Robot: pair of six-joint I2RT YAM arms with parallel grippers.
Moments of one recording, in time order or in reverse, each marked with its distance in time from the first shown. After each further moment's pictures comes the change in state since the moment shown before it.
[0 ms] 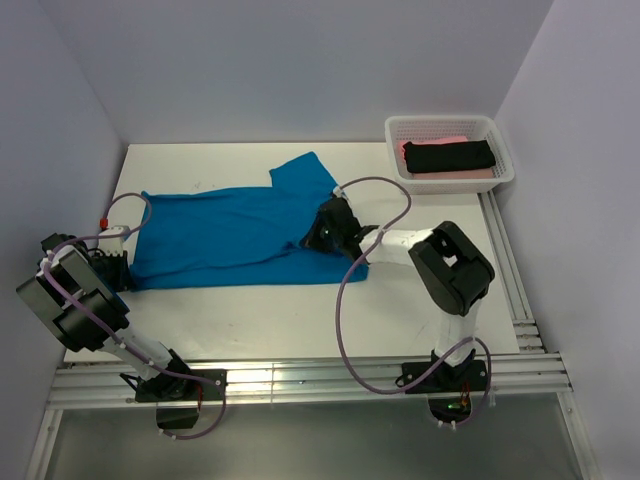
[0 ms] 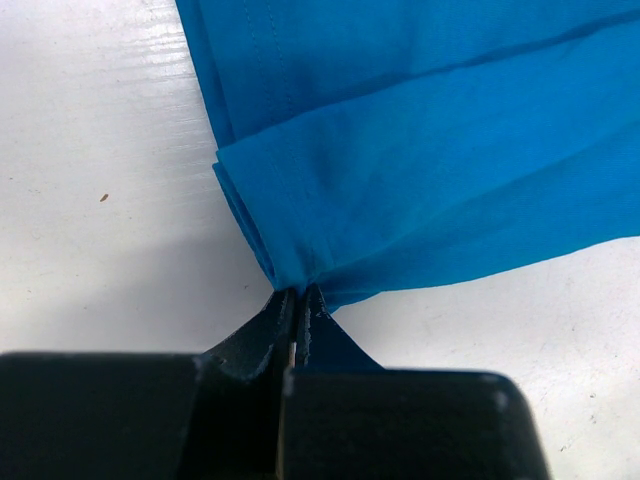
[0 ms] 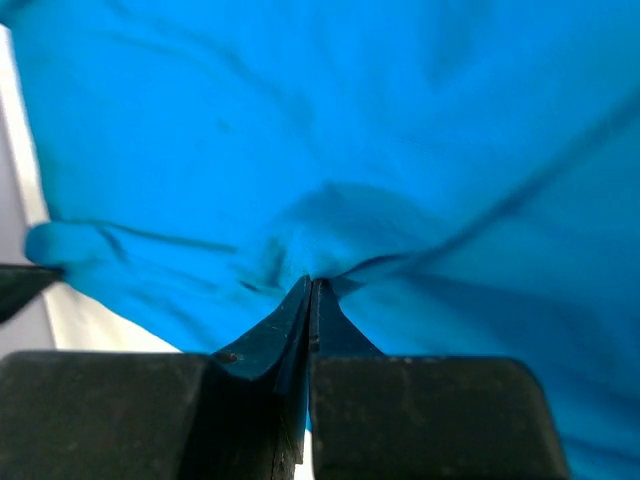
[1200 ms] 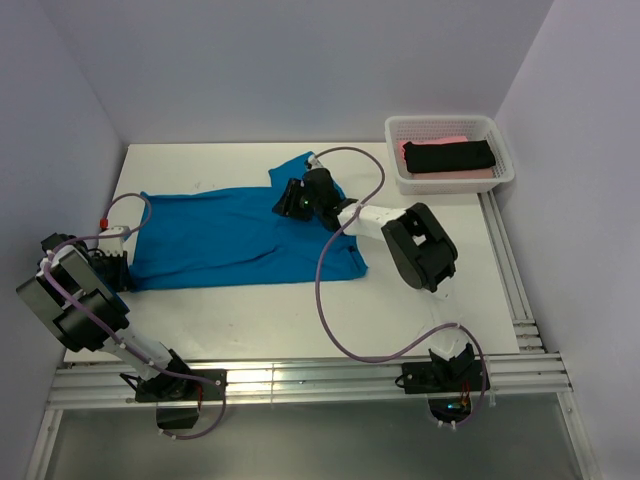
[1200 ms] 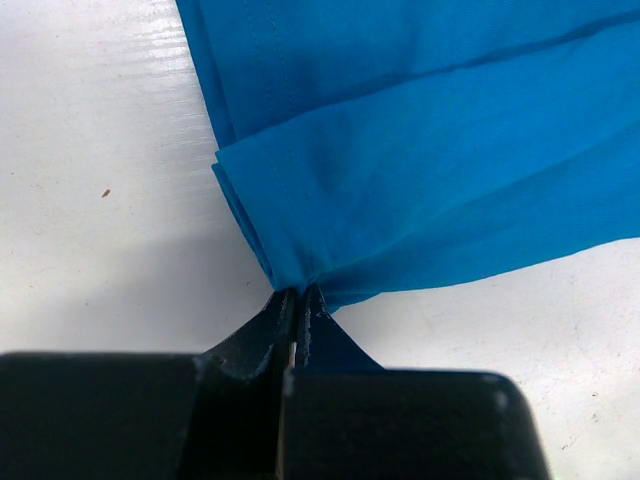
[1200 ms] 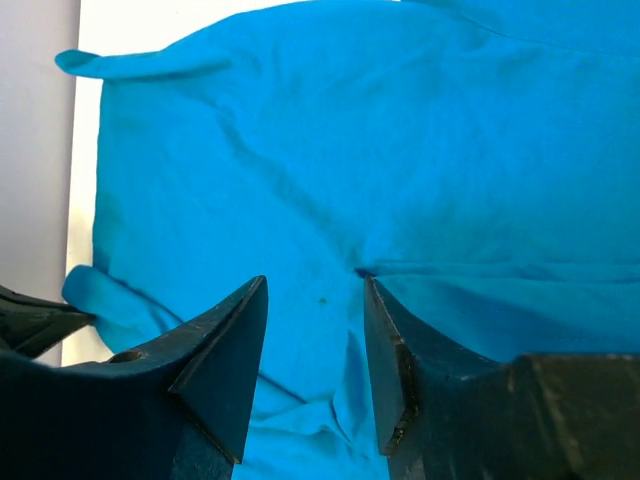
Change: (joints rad) left arm 0.000 0.000 0.001 -0.002 -0.014 0.000; right arm -0.043 0.304 0.446 0.032 -0.111 -0.155
